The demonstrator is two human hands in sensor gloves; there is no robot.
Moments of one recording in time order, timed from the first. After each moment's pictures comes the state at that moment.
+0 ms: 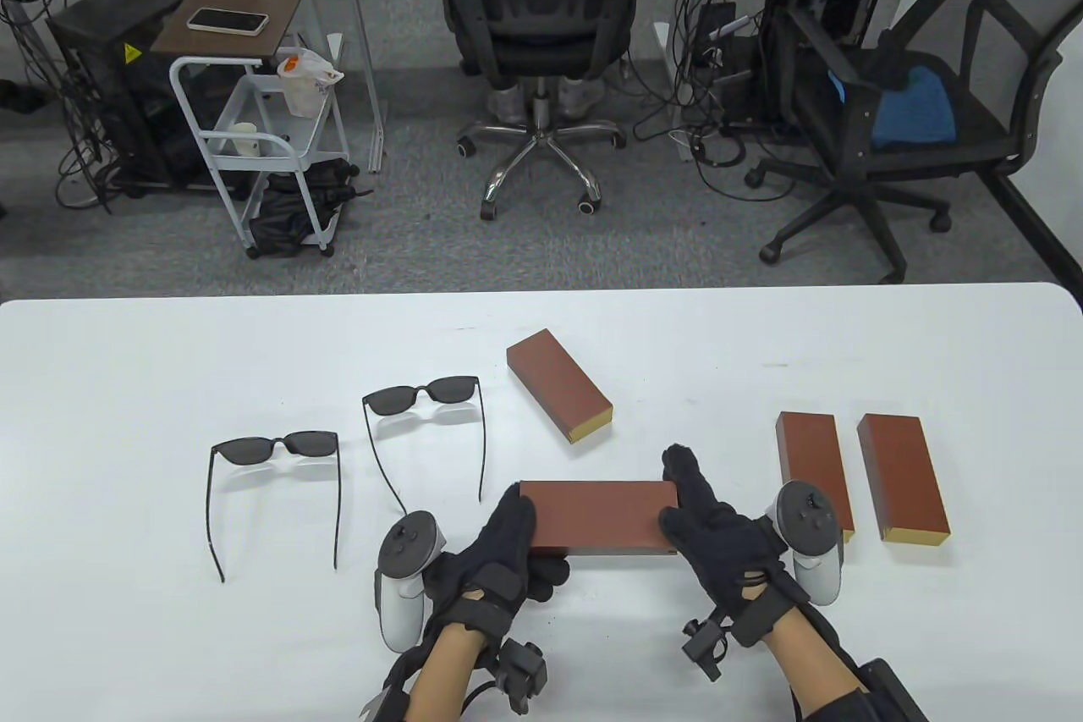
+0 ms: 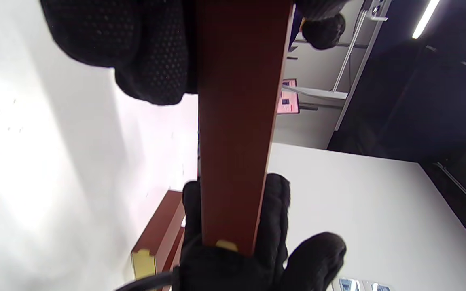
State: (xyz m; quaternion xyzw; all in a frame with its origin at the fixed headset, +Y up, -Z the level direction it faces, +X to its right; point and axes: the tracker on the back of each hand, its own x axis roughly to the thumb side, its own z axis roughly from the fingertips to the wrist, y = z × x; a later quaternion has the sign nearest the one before) left_hand -0.122 -0.759 -0.297 -0.18 -0.04 0.71 0.68; right_hand 0.184 -0.728 -0.319 0.18 0.03 0.76 0.62
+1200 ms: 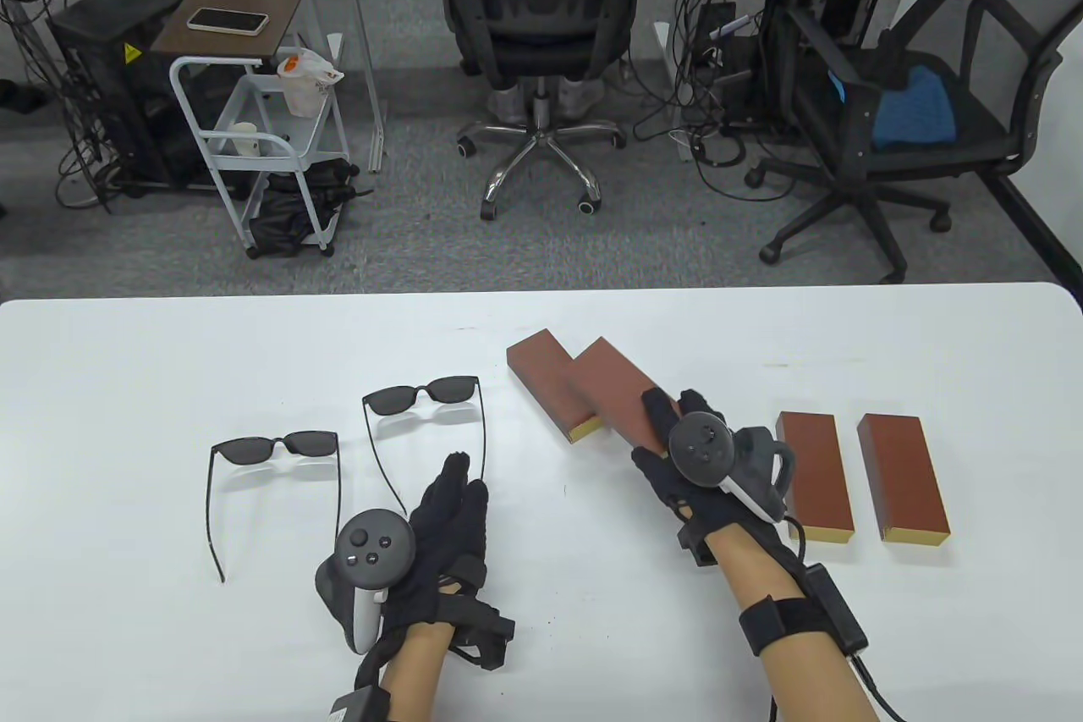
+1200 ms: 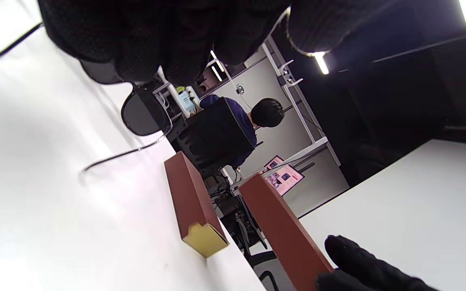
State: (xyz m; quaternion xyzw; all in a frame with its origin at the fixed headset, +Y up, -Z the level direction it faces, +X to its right) left_hand -0.167 -0.726 -0.299 0.06 0.04 0.46 0.88; right_hand 0.158 -0.691 -0.402 0.03 -0.12 0.99 0.11
